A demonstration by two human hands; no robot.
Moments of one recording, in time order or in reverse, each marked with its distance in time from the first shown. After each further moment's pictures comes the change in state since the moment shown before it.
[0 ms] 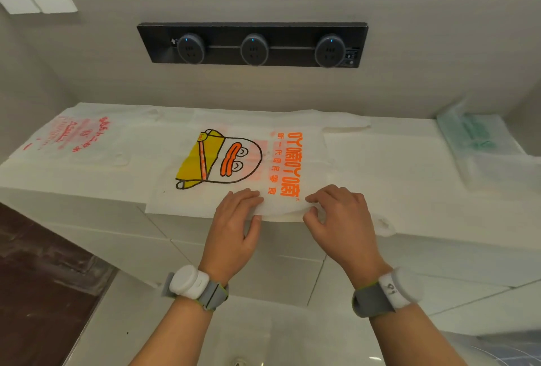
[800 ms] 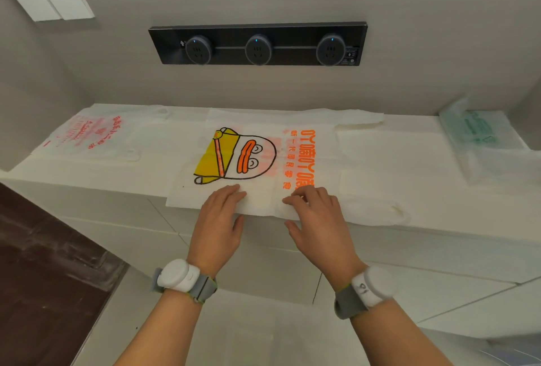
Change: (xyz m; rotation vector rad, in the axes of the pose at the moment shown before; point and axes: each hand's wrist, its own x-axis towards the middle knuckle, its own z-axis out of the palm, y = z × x) left_hand -0.011 -0.017 -0.024 0.280 -0.037 0.007; right_hand -0.019 -0.021 0.020 -0.071 -0.076 -0.212
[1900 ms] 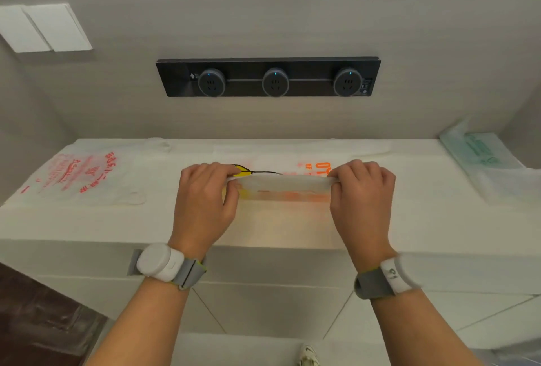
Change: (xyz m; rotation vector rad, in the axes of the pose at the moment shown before) left_hand 0.105 -0.051 -0.087 0.015 0.339 0.268; right_hand 0.087 -0.027 -0.030 -0.237 0.587 0.198
